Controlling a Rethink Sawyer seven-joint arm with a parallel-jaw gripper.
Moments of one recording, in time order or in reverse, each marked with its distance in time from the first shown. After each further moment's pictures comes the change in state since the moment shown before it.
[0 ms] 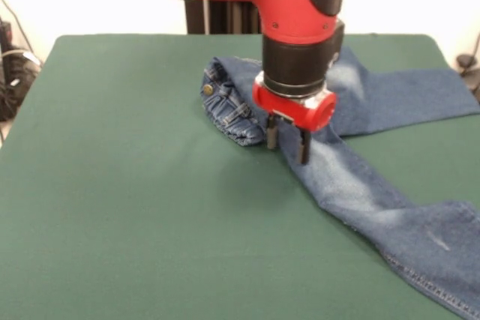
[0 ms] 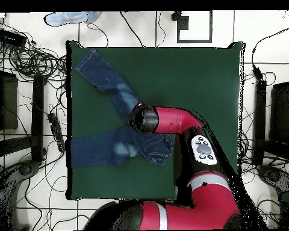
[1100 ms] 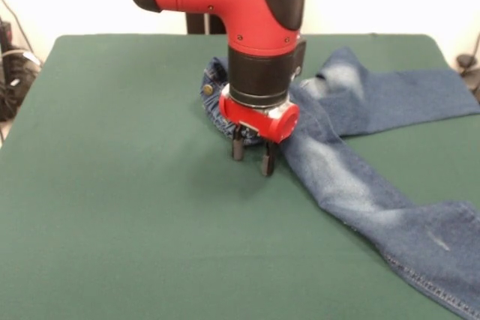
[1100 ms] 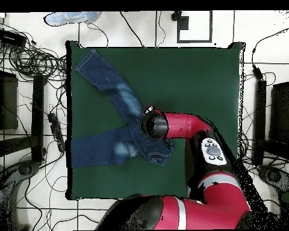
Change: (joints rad) arm -0.054 0.035 -0.003 0.007 -0.106 -0.111 0.000
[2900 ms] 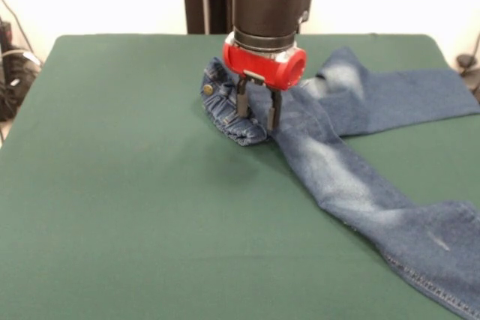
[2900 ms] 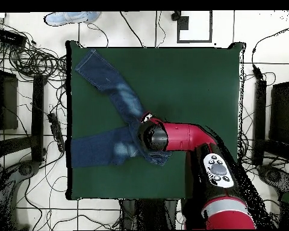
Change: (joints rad) arm 0.000 -0.170 -0.001 0.171 0.000 -0.017 0.000
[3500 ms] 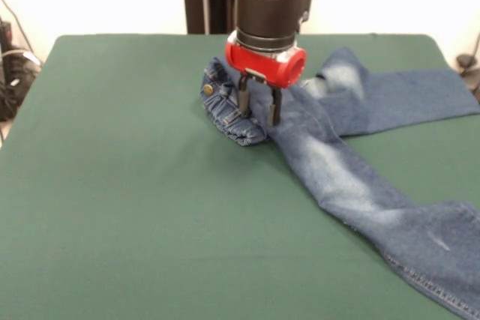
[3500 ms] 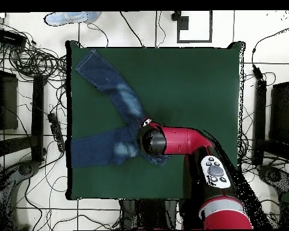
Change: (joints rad) arm 0.011 0.008 -0.021 0.032 0.000 0.000 0.000
